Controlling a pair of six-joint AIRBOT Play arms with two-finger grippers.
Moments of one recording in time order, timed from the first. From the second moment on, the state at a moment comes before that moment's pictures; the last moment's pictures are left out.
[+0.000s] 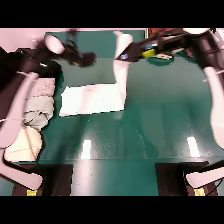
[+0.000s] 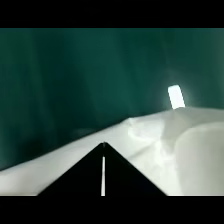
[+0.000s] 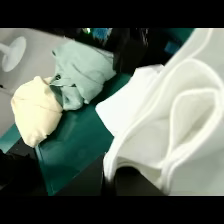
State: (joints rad) left arm -0.23 -1.62 1.83 1.23 -1.00 -1.62; right arm 0.34 -1.65 1.93 -0.60 1.31 1.19
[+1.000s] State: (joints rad) left arm -0.07 -1.30 1.85 1.35 -1.14 -1.55; right arm 0.26 -1.69 1.45 -0.77 1.04 1.25
